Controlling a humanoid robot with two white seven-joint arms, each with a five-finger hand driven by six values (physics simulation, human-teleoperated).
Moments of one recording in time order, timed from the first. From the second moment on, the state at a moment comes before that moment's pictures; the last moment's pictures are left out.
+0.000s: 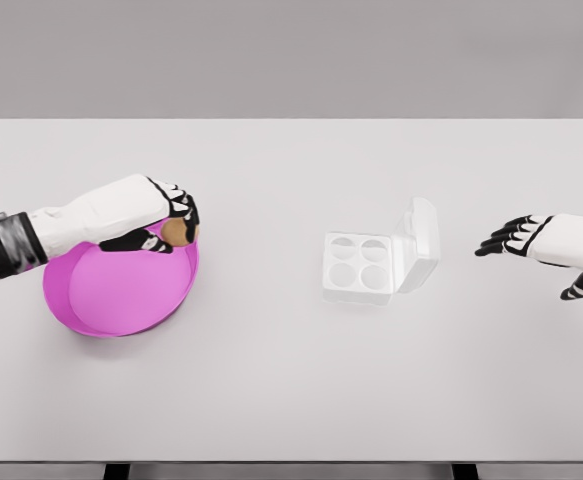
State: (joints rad) left arm -0.32 0.58 -0.20 -1.63 -0.40 -0.61 -0.61; right arm -0.29 -1.12 0.37 -1.61 0.24 -0.61 0.61
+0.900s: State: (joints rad) left arm -0.33 0.42 -0.22 -1.63 -0.40 -0.61 -0.61; right arm -0.29 -1.12 0.37 -1.61 0.24 -0.61 0.61
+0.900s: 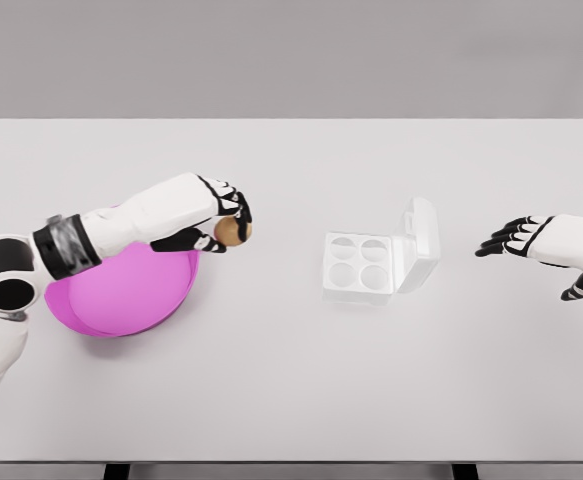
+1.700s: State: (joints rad) left arm -0.33 0.21 -0.24 -1.62 -0.46 -0.61 -0.61; right arm -0.29 -1.12 0.37 -1.61 0.24 -0.61 0.61
